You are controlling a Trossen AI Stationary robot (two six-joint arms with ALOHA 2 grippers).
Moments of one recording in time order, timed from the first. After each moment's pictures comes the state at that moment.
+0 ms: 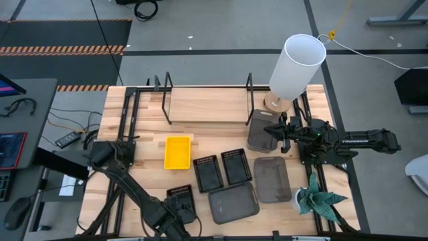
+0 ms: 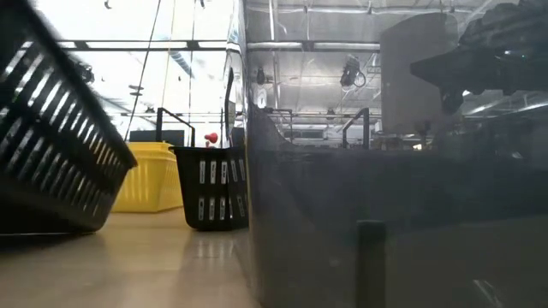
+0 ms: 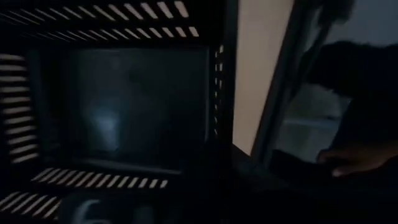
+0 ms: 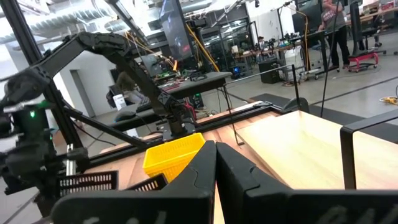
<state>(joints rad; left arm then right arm) -0.81 1.99 1.57 -0.86 -0.08 -1.04 -0.13 0.28 0.01 0.39 0.03 0.26</state>
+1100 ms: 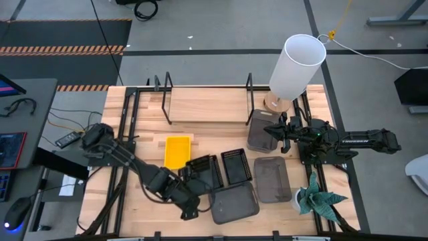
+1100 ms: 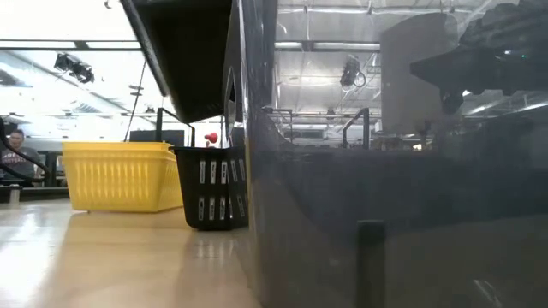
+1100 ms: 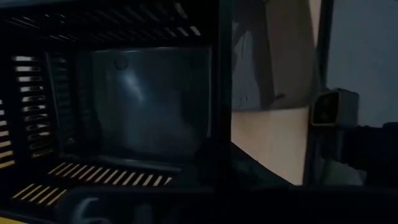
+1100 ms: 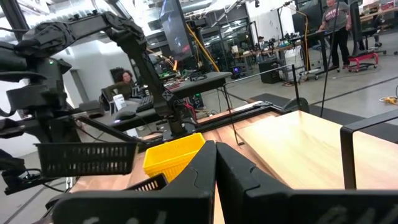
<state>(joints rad) -0.58 1.78 1.57 -0.86 -0.28 -0.72 -0.13 0.28 0.01 0.39 0.03 0.26</state>
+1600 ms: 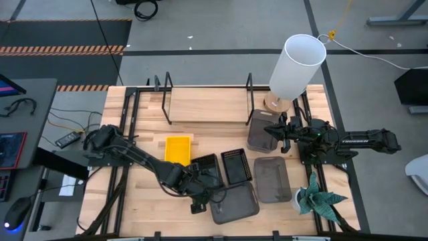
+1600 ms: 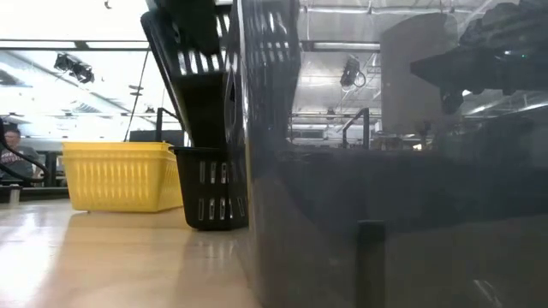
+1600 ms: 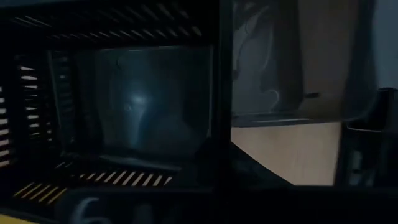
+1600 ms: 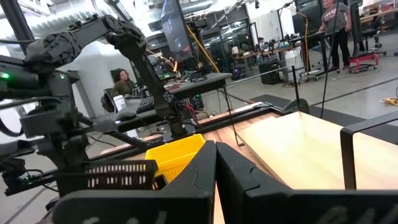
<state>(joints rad) -0.48 1.87 1.57 -0.84 -0.18 -0.64 -0.13 0.28 0.01 0.40 0.03 0.26</state>
